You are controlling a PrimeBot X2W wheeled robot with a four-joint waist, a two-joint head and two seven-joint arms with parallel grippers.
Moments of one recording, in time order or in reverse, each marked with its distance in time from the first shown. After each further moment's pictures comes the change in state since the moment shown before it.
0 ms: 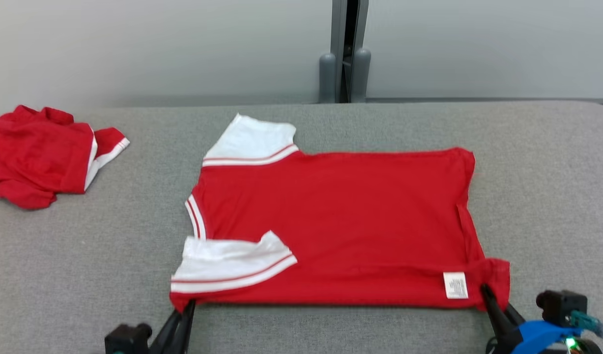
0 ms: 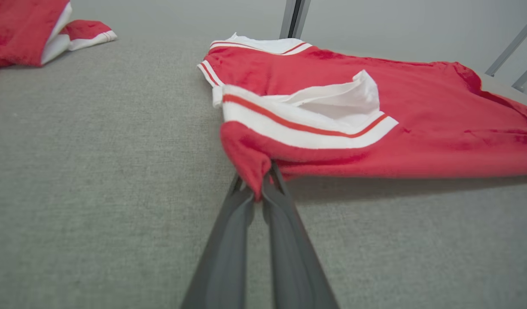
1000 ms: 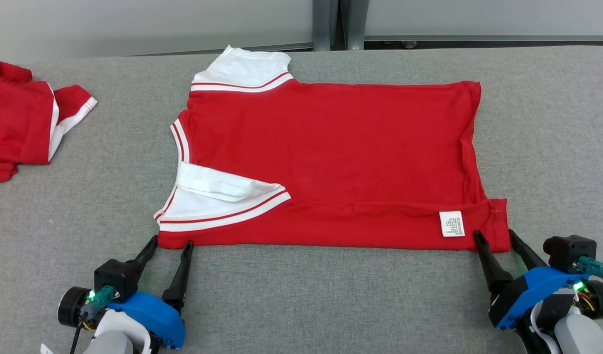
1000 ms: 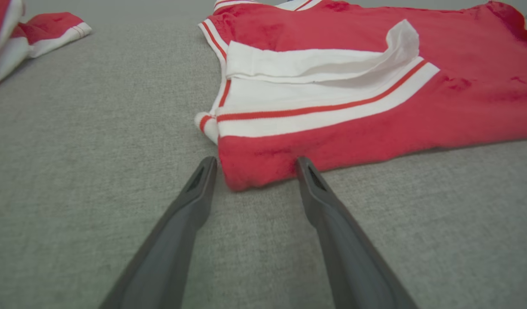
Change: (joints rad) left arm -0.203 0.063 -0.042 0.128 0.035 -0.007 0.000; right arm -0.102 -0.037 -0.023 -0.060 -0.032 0.000 0.061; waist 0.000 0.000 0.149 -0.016
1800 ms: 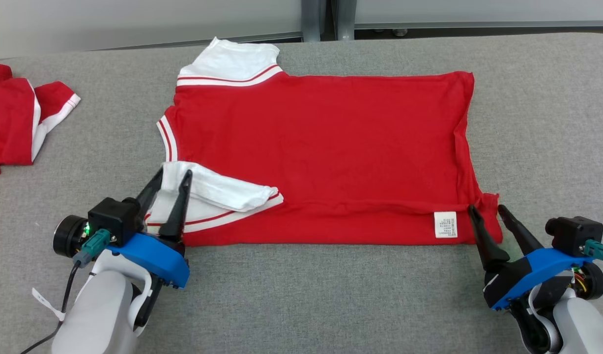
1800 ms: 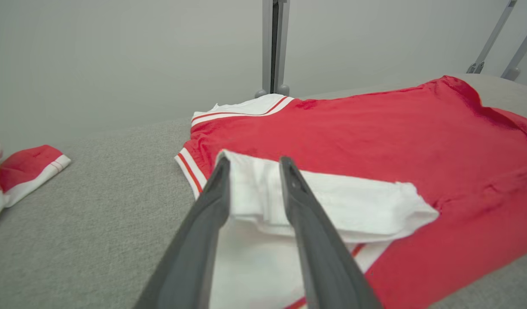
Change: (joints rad) left arm -0.161 0.009 -0.026 -0.087 0.005 0.000 0.001; right arm -0.038 0.015 0.014 -0.077 0.079 0.000 0.013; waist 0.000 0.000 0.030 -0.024
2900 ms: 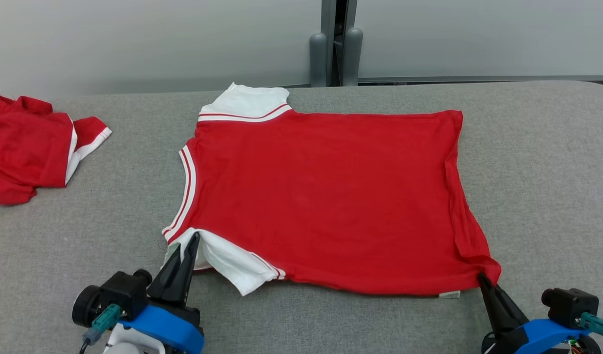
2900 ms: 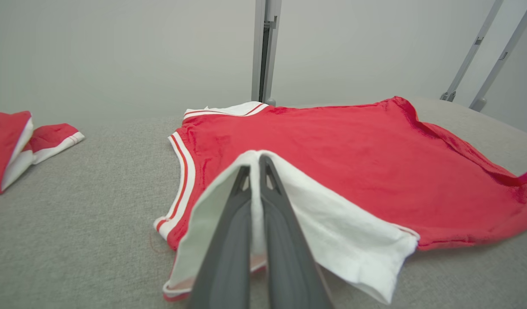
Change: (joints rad) left arm 0.301 -0.031 0.036 -0.218 -0.012 0.010 0.001; right arm 0.267 0.079 -0.061 -0.125 -0.042 0.000 -0.012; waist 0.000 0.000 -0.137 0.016
